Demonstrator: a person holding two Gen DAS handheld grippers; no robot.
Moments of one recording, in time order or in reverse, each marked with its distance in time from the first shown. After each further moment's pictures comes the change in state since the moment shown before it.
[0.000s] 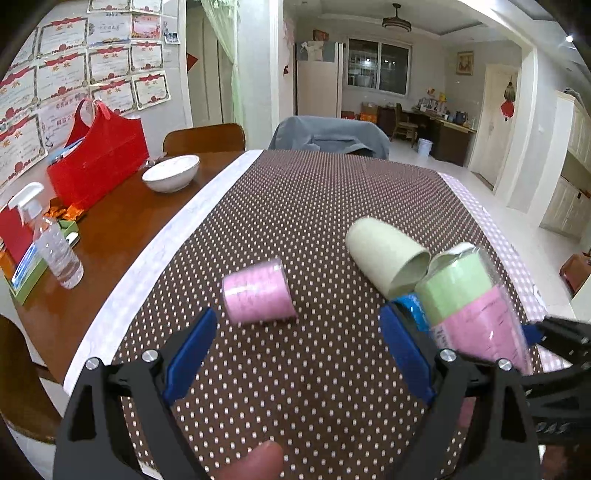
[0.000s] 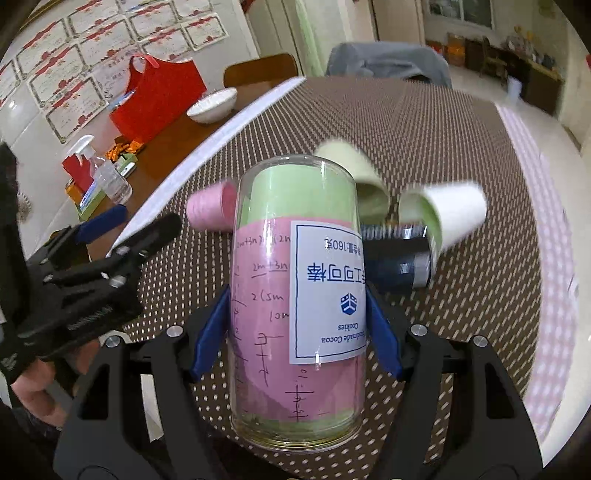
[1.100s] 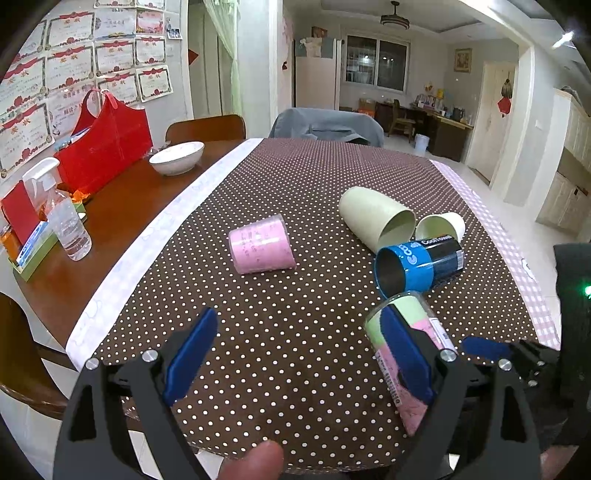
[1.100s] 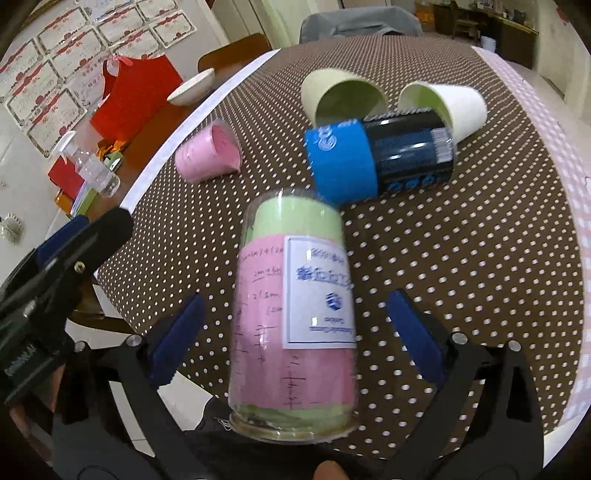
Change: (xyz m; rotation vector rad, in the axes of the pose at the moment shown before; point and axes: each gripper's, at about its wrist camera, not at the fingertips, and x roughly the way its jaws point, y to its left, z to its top) left arm -0.038 -0.001 -0.052 0.000 0.009 -0.012; right arm 0.018 0.008 -0.051 0.127 0.012 -0.029
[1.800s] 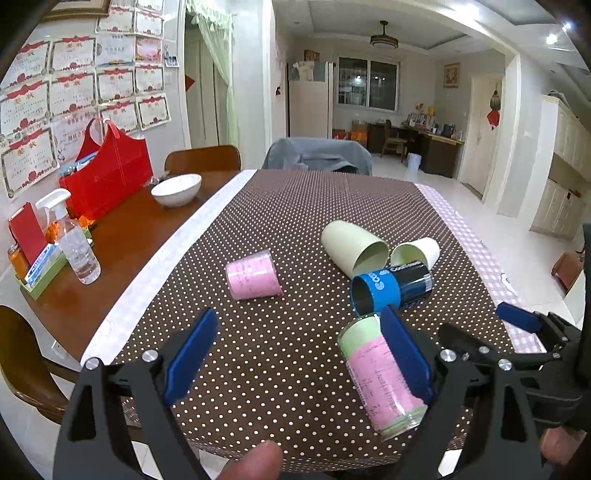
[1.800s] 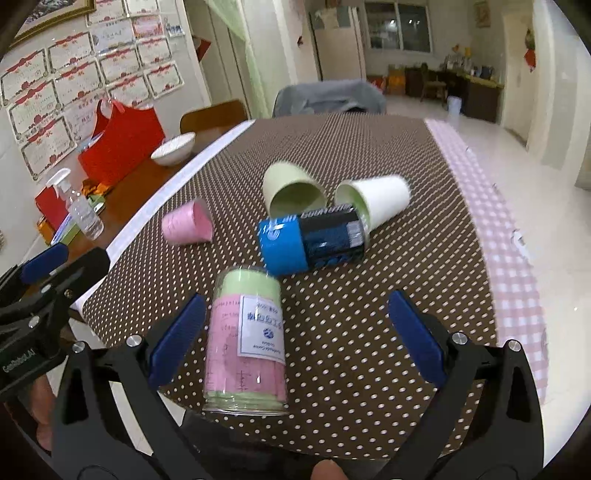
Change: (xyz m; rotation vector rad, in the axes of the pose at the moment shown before) left arm -0.052 -0.017 0.009 0.023 -0.103 -0.011; right arm -0.082 -0.009 -0.001 -0.037 -0.290 -0.161
